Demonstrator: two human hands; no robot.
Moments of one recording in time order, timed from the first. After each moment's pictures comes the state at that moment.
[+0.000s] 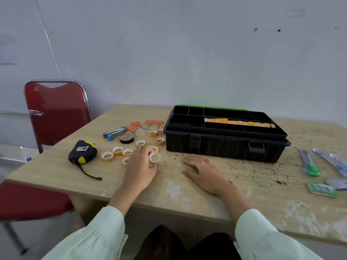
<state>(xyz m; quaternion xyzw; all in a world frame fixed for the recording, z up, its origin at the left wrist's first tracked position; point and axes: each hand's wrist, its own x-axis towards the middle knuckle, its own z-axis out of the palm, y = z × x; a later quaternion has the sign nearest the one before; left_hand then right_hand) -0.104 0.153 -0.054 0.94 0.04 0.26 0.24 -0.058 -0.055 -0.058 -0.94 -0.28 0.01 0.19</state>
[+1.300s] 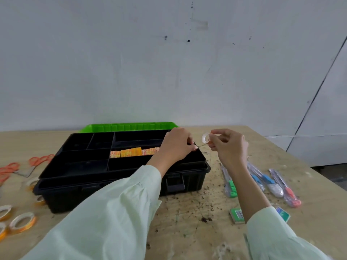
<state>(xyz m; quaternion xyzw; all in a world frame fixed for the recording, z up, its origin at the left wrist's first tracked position) 0.100 -0.138 0.044 0.92 -0.26 0.13 0.27 0.030 -0.272 0.049 -0.79 0.13 -0.32 0.51</state>
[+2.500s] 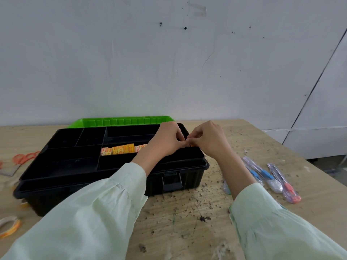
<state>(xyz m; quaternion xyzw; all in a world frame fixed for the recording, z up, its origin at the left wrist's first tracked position) 0.105 -0.123 0.048 0.90 -0.28 0.08 0.31 0.056 -0.253 0.064 -0.94 0.04 -0.15 0.31</state>
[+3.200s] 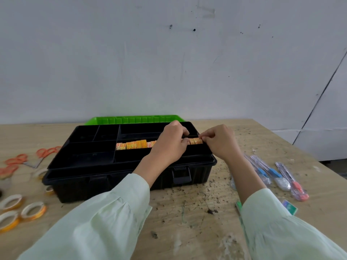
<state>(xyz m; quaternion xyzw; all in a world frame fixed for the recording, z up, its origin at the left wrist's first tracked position) 0.069 -0.105 0.043 0.90 -0.25 0.16 0.32 0.047 -0.254 0.054 -0.93 0.07 -0.17 0.32</state>
